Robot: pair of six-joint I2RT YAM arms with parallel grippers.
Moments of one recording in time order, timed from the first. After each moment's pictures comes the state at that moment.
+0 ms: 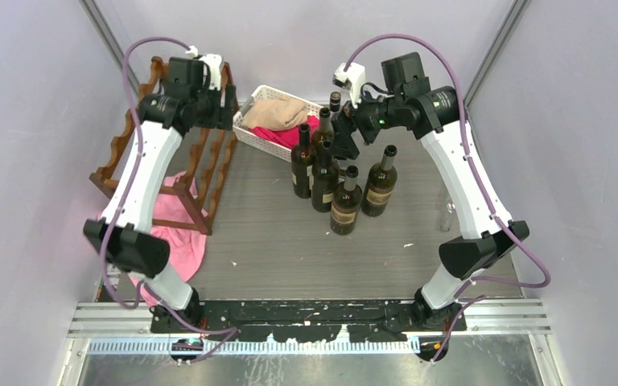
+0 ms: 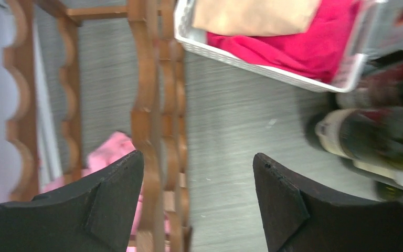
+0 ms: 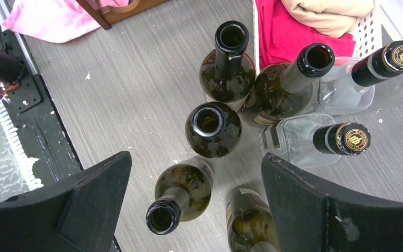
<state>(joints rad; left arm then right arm) -0.24 1.59 1.87 -0.93 -0.04 -0.04 0.40 1.65 2.07 -1.15 -0.57 -0.39</state>
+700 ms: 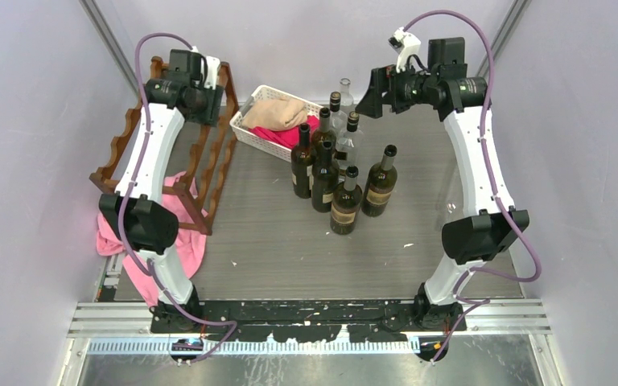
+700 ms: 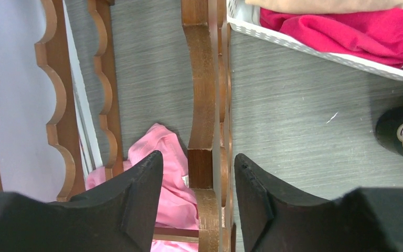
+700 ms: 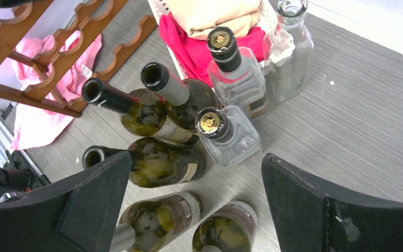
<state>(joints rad) -0.16 1.85 2.10 -1.06 -0.14 0.14 0.14 1.72 2.08 -0.95 -0.62 -0.09</state>
